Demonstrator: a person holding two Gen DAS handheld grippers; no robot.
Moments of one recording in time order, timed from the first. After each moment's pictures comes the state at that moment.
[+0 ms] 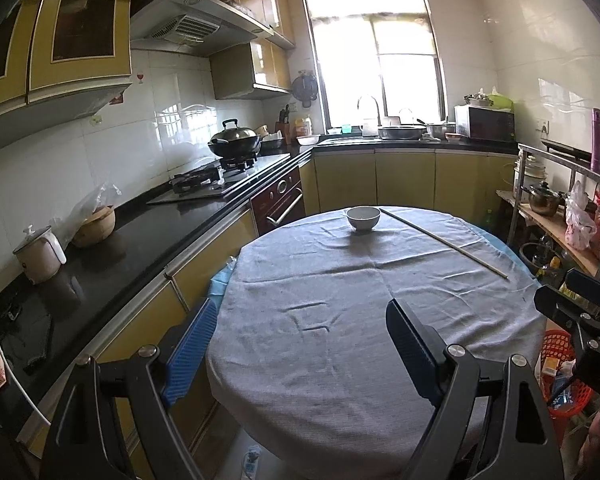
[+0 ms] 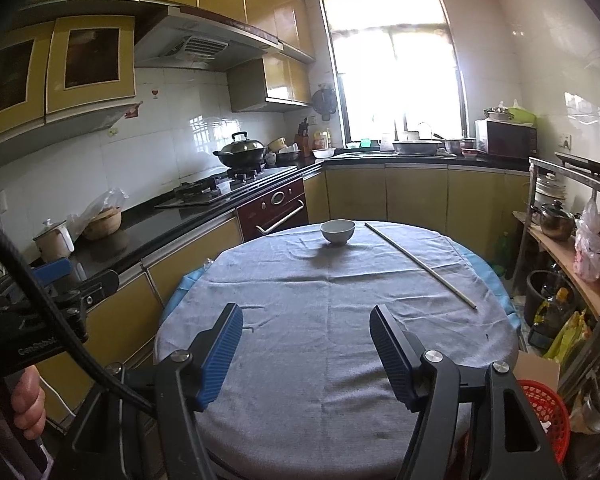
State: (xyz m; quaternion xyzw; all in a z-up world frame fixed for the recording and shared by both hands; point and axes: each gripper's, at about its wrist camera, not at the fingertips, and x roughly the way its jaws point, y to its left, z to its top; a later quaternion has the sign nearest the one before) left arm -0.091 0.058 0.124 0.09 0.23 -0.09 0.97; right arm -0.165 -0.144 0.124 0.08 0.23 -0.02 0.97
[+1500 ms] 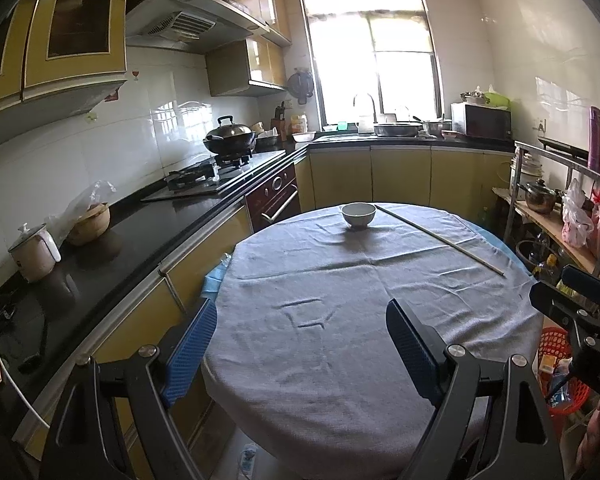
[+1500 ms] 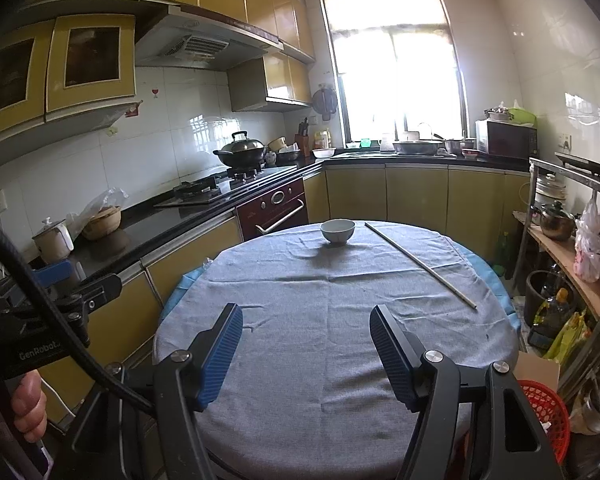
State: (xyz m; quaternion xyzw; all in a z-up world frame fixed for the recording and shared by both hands) left arm -0.089 0.051 0.119 0.09 0.23 -0.09 0.96; right arm -0.162 -0.142 0.124 0.07 0.23 -0.02 0.97
